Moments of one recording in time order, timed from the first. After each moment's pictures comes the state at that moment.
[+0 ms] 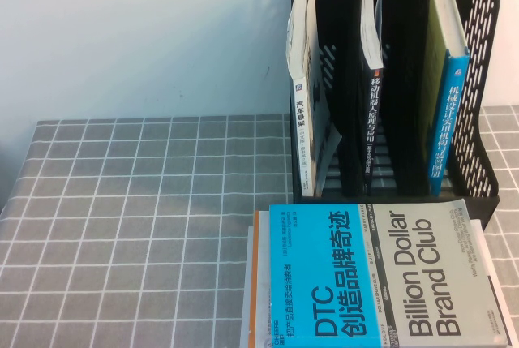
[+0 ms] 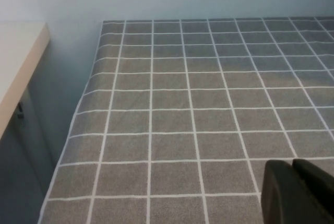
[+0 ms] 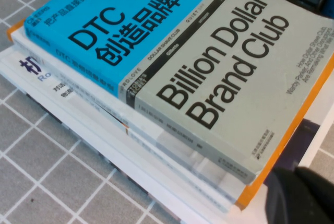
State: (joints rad) right arm 0.15 0.40 -0.35 0.50 0.78 -0.71; left arm -0.03 -0.01 0.02 -0.09 0.34 0.03
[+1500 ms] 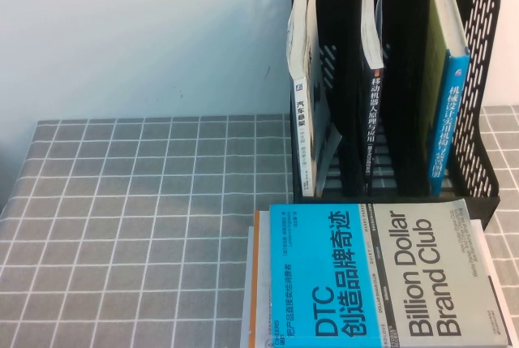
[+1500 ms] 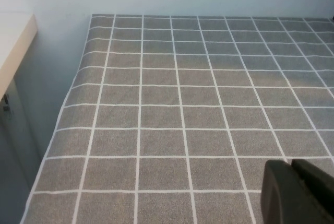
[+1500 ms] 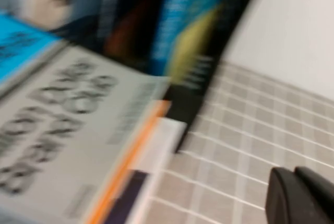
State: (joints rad) right arm 0.09 0.20 -0.16 0.20 0.38 -0.51; left arm -0.06 -0.01 0.02 -0.08 0.35 -0.01
